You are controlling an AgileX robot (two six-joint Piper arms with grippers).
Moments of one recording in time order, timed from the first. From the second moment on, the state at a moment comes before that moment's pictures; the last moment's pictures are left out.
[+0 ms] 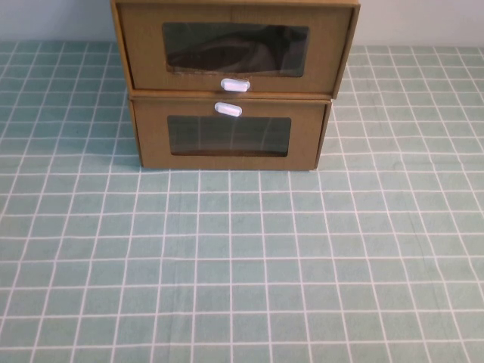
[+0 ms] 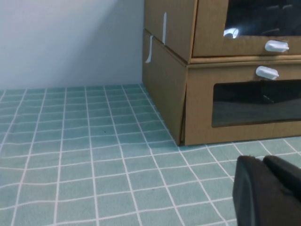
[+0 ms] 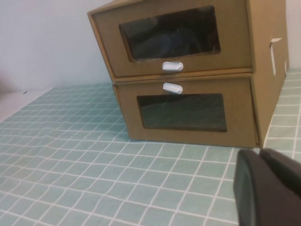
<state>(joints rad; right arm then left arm) 0.56 0.18 -0.18 0.05 0.09 0.17 -0.20 0.03 0.03 -0.68 0.09 0.66</state>
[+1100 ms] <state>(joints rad) 0.04 -0.01 0.03 -0.08 0.21 0.17 -0.20 0.03 0.03 -0.68 0.09 0.66</state>
